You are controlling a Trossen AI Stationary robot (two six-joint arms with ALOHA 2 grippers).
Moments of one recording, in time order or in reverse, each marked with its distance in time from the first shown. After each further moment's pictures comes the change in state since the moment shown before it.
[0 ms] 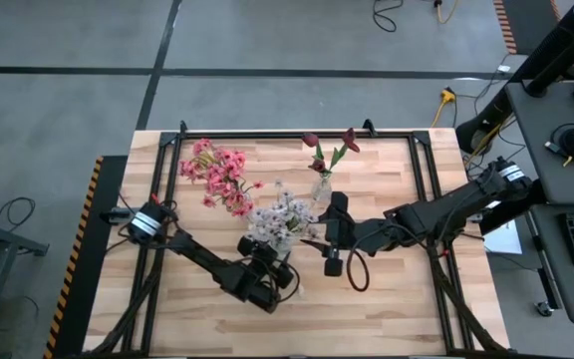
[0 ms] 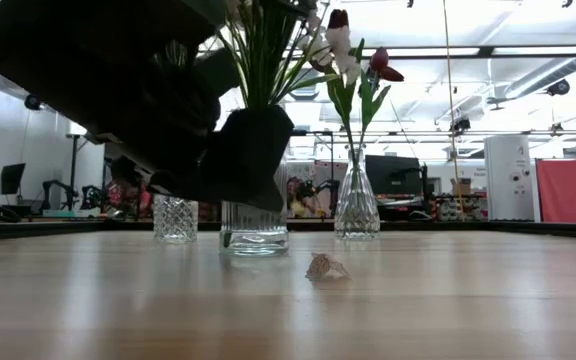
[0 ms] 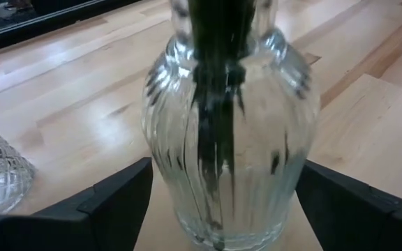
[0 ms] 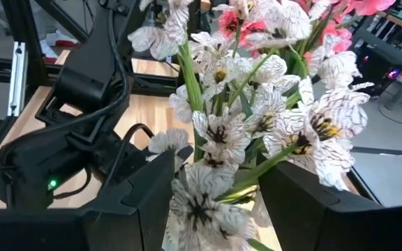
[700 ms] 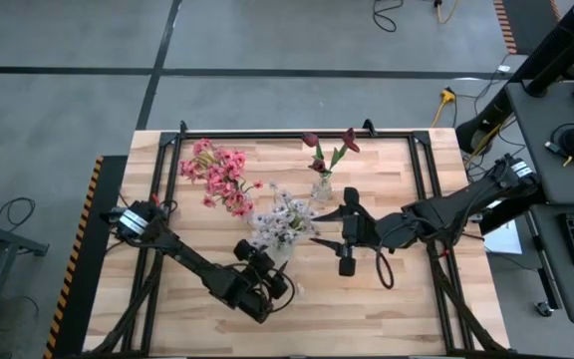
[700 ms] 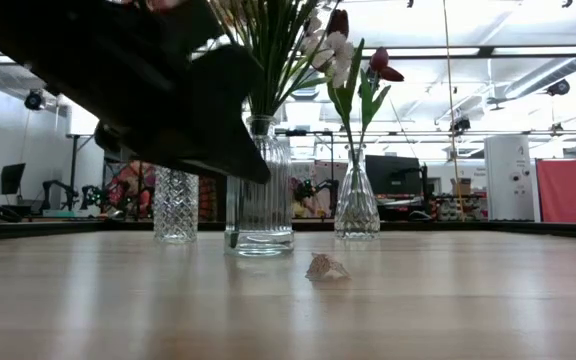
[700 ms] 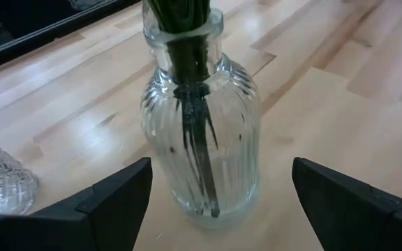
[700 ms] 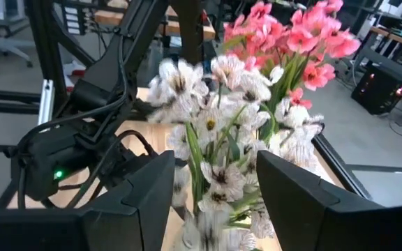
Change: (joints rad) left arm -0.066 -0.077 0.000 -0.036 0.027 0.087; right arm 0.034 -0.094 0.001 -0.003 0.008 -0.005
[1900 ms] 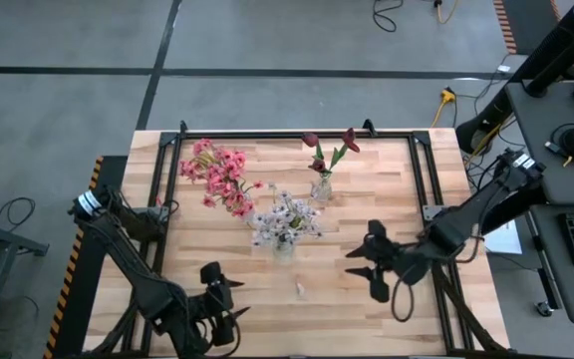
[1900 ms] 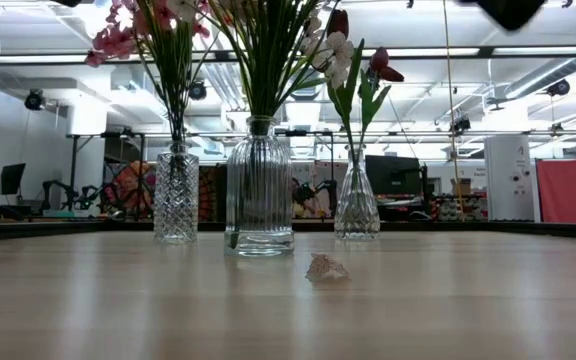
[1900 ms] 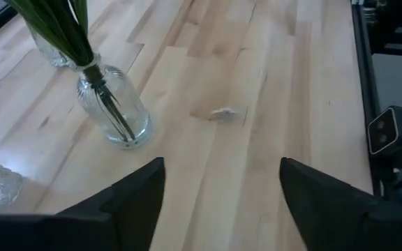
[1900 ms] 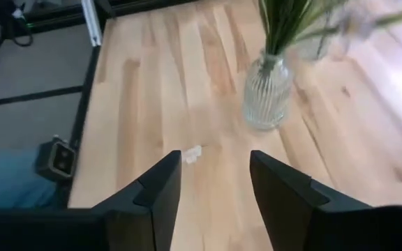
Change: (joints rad) left arm -0.331 -0.331 0.084 -0.322 0.210 0.121; right arm 0.222 -0.123 -0.221 -0.295 -0.046 0.578
